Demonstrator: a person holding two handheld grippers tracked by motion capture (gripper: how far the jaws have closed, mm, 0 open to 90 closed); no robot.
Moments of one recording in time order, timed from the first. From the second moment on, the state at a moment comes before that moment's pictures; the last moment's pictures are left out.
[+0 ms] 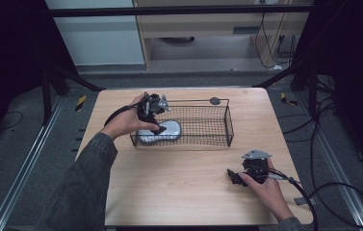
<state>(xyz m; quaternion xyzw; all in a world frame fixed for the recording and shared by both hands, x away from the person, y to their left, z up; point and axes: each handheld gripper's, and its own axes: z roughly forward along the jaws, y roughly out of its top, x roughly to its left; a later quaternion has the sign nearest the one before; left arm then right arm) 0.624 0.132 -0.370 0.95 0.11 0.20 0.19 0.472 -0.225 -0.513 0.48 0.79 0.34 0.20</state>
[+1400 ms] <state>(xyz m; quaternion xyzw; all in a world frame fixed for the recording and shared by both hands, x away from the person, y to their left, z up) 0.505 0.168 -0.379 0.91 0.20 0.23 0.28 0.472 -0.224 -0.513 0.48 0.79 0.34 0.20</state>
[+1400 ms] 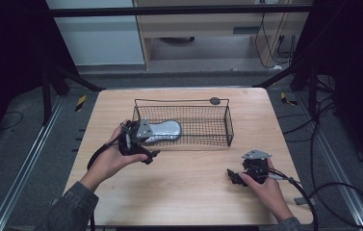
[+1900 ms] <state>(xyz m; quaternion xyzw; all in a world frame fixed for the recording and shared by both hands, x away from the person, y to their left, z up) 0.480 0.165 -0.423 0.92 0.21 0.20 0.28 0.472 -0.224 -0.513 0.48 0.79 0.34 0.20</state>
